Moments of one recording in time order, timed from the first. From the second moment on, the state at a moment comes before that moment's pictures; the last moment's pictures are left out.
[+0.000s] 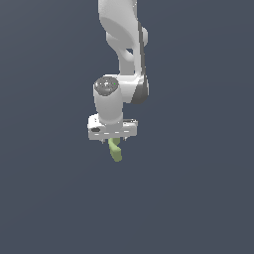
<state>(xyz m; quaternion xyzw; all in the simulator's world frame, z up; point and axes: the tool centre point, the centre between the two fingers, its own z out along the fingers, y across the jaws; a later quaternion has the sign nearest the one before) -0.016 -0.058 0.112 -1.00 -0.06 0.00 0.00</state>
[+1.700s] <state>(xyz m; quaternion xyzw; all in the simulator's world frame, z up) -0.007 -0.063 0.169 -1.00 -0.06 0.00 0.00</state>
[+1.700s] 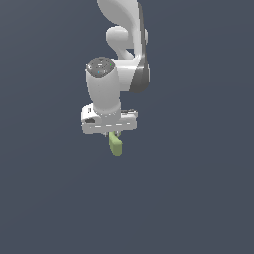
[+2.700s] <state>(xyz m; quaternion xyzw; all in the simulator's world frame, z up) 0.017 -0.077 0.375 -1.00 -0.06 0.00 0.00</state>
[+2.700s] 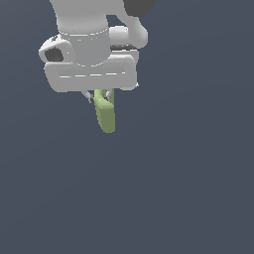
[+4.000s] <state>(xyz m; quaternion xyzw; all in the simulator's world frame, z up) 0.040 -0.088 0.517 -1.00 -0.06 0.00 0.00</state>
